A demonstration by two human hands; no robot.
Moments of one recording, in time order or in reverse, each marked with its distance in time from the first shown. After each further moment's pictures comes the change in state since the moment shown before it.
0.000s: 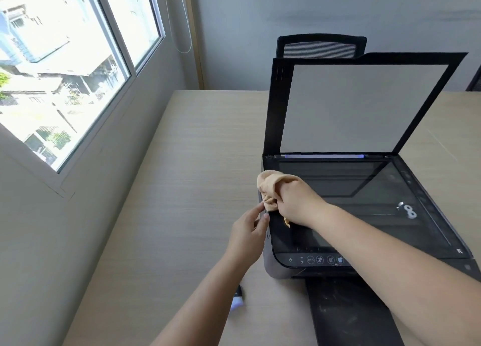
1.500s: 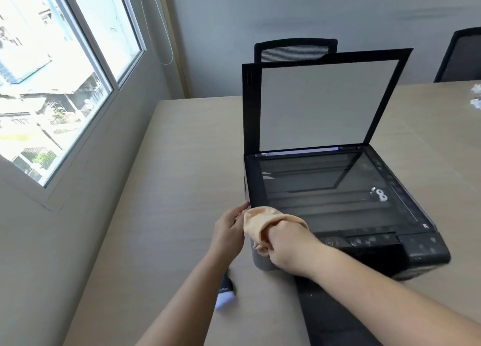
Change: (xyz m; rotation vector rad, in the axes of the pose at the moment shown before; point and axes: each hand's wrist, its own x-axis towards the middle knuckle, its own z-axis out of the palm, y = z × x) left_hand -0.005 -0.003 -0.003 -0.056 -0.016 -0.093; right_hand -0.104 -0.059 -0.013 0.031 -0.206 0.062
